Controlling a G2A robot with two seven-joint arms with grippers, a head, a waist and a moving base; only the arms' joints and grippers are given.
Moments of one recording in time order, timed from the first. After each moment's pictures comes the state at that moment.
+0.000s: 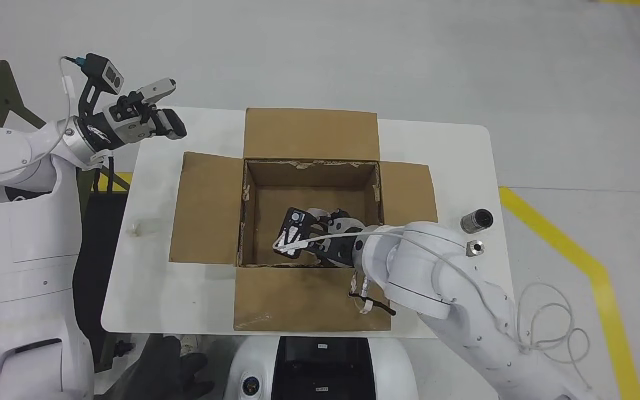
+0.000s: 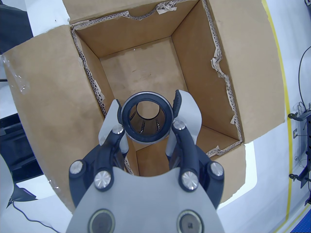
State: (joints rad) left arm 0.99 -0.94 -1.72 -1.43 -0.37 0.03 -1.22; right arm -1.03 -1.32 0.84 -2.10 -1.16 -0.42 1.28
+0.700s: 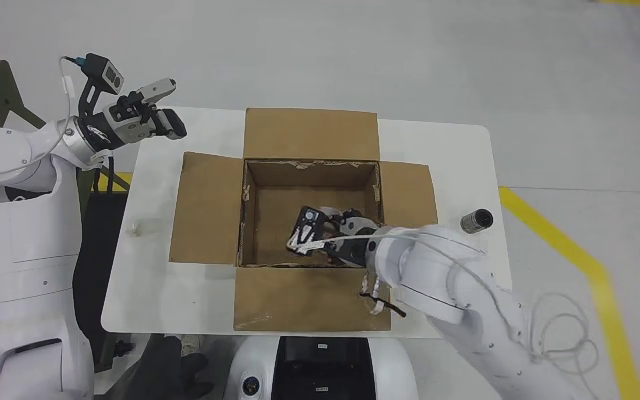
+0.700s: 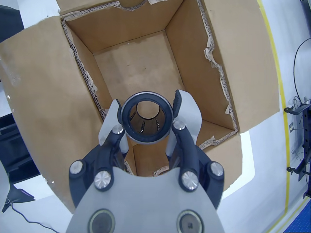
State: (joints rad) left arm 0.99 -0.94 -1.72 -1.43 -0.37 0.03 -1.22; right arm -1.10 -1.30 0.92 -2.16 -1.17 -0.44 1.30
